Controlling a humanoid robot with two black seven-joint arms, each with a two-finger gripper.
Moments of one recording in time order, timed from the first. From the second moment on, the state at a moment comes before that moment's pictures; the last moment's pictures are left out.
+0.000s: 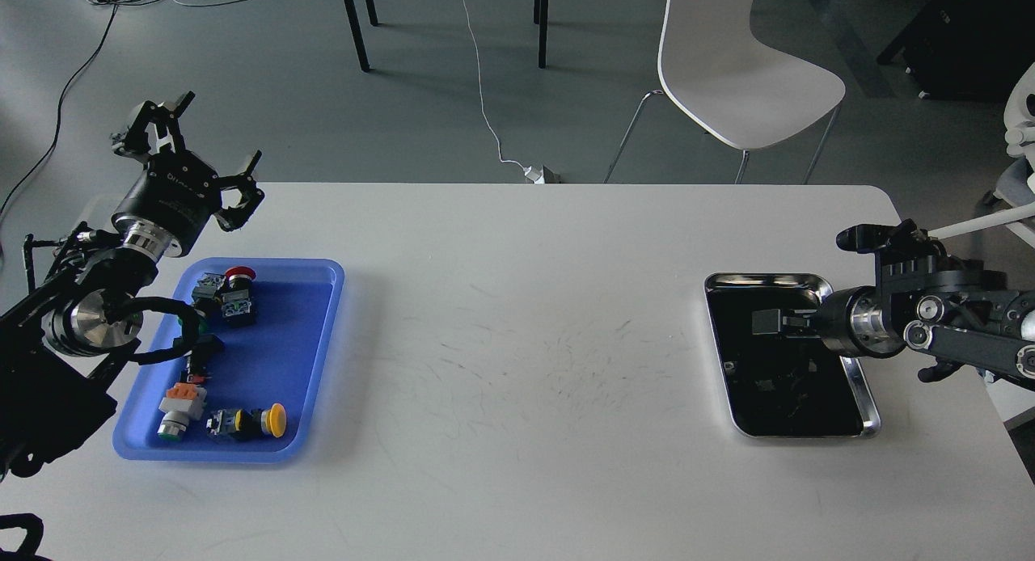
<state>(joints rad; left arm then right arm) -0.61 0.44 -0.89 -0.70 0.03 -0.46 -0.29 1.19 -0.66 -0.44 1.13 -0.89 0.21 -0.13</state>
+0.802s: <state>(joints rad) -0.61 0.44 -0.89 -0.70 0.03 -0.46 -0.29 1.18 -0.60 -0.45 1.10 -0.89 0.23 -0.13</state>
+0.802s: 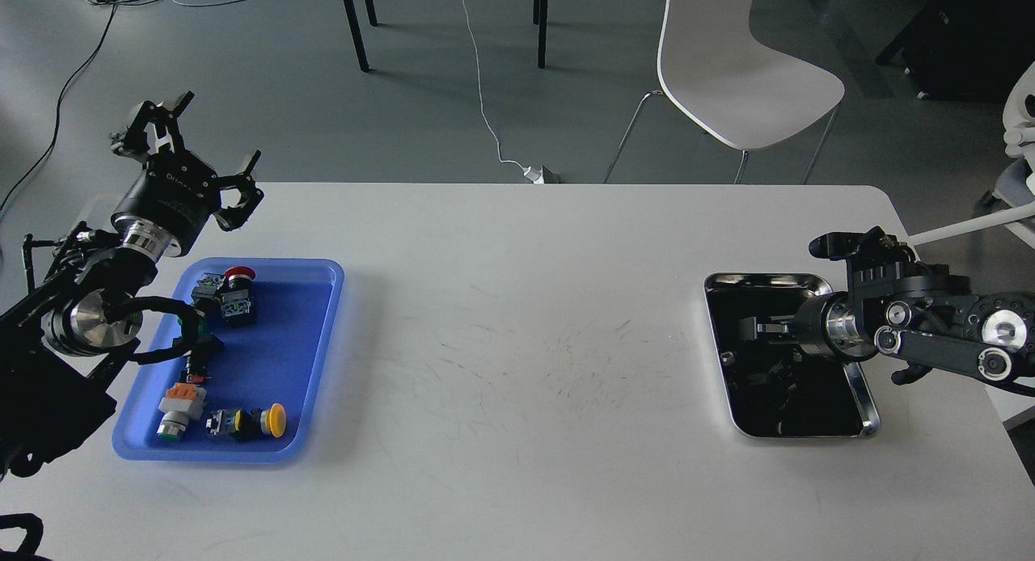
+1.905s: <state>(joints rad) -0.61 0.44 -0.89 -0.70 0.03 -0.46 -0.30 1.26 -0.60 -0.50 1.10 -0.89 0.38 -0.12</state>
